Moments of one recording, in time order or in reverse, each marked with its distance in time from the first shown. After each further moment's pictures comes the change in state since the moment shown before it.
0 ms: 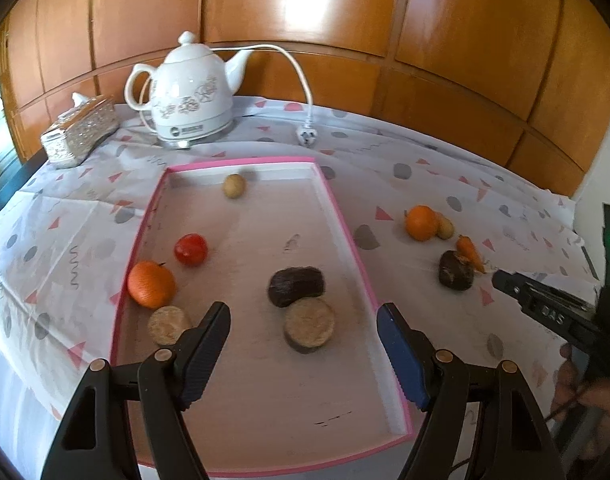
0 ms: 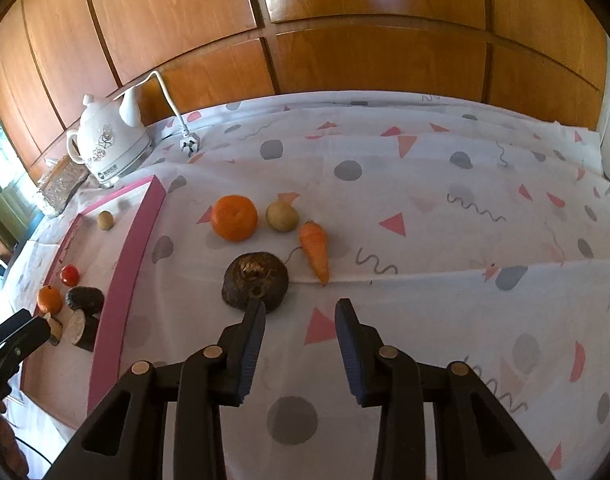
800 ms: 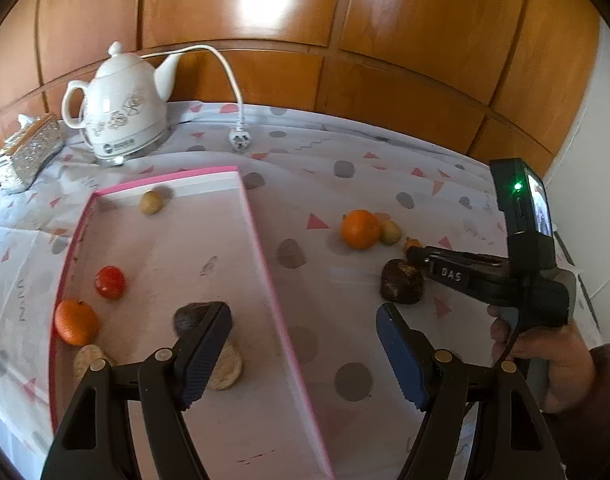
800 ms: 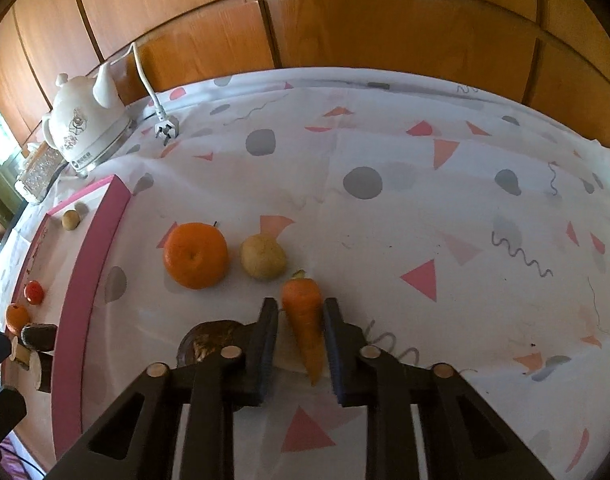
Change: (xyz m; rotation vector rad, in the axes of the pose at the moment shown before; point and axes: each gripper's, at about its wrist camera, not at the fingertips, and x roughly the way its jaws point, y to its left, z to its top) left arm 0.024 -0.049 0.022 0.070 0.023 -0.126; right arm 0.070 -0.007 0.043 -0.056 0.105 0.008
